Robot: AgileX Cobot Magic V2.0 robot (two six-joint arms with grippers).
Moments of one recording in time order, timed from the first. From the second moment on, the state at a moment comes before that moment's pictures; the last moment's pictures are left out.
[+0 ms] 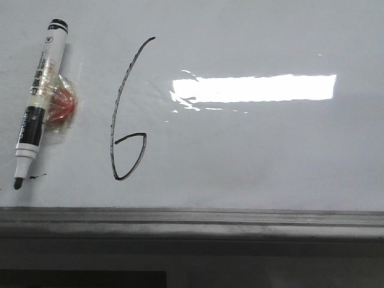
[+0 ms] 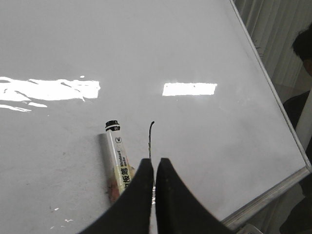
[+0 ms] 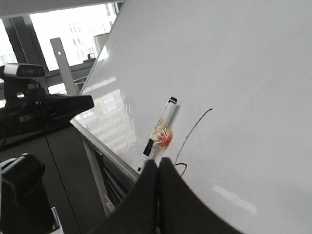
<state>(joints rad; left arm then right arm) -0.74 0.11 -0.15 0.02 0.03 -0.21 0.85 0.02 -0.22 0.15 0.14 -0.02</state>
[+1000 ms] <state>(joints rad) -0.47 0.11 -0.14 -0.03 0.06 0.00 0.85 -0.01 -0.20 0.15 0.14 -0.02</state>
